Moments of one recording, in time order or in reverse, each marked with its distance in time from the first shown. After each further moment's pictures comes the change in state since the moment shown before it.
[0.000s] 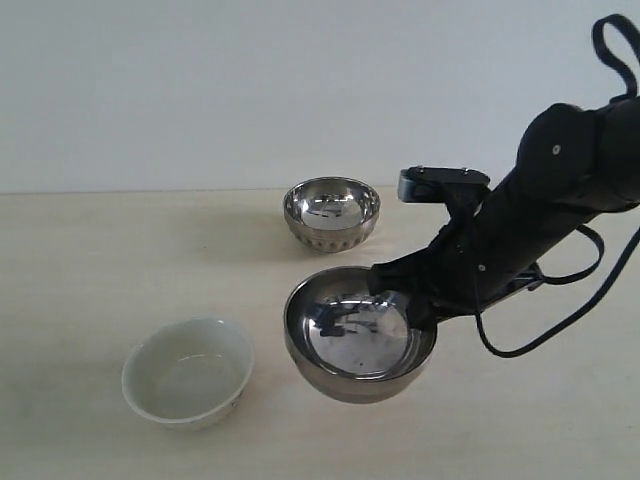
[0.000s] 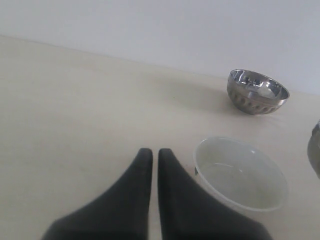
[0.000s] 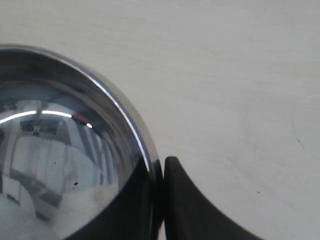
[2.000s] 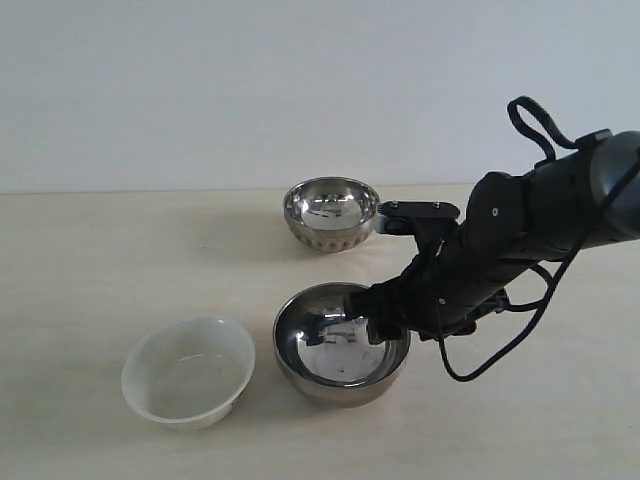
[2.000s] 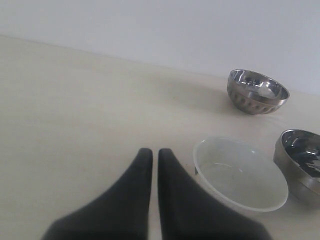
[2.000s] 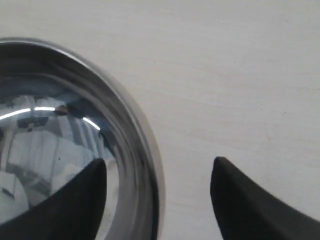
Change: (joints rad) left arm 0.000 0.000 0.000 0.000 0.000 0.000; right arm 0.052 0.153 0.003 -0.022 -0.210 0.056
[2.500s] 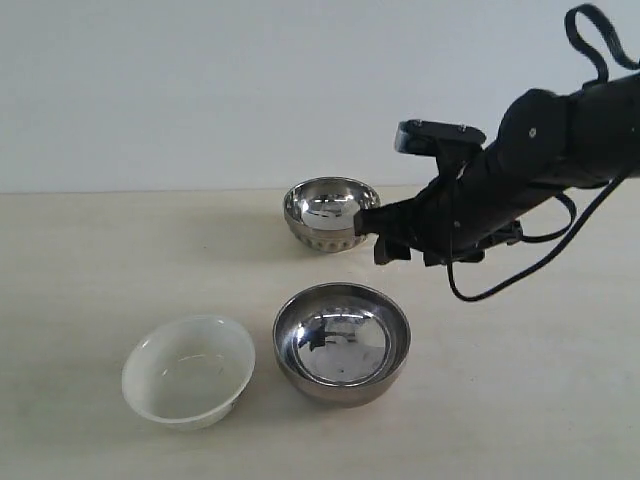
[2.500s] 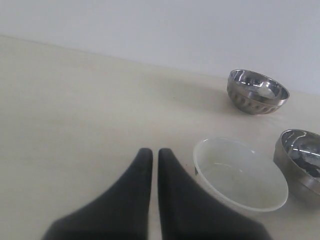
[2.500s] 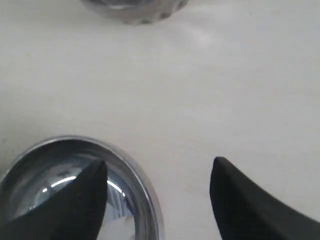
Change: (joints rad) left arm 0.000 0.000 0.000 0.000 0.000 0.000; right arm -0.057 -0.094 -0.108 -0.021 0.055 0.046
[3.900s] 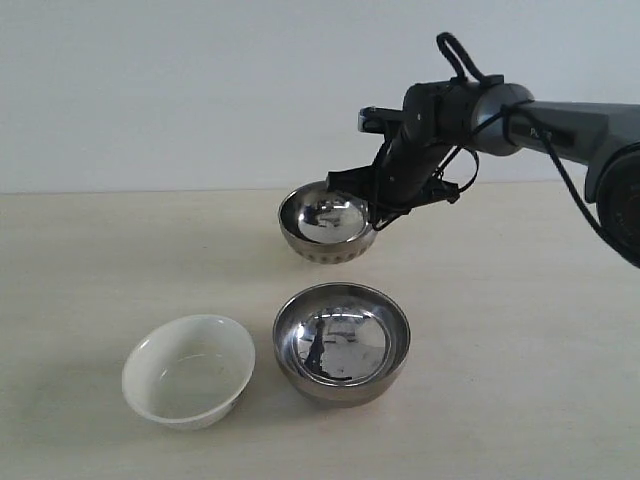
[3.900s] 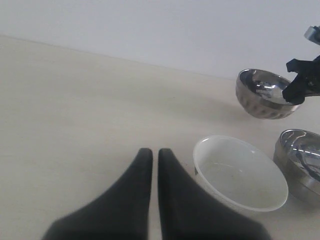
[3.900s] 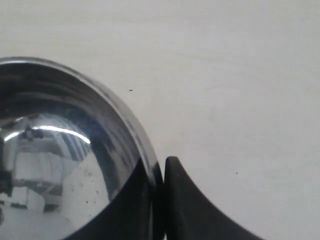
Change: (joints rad) left arm 0.000 0.000 0.000 0.000 0.000 0.000; right arm -0.047 0.596 -0.887 -0.266 0.338 0.289
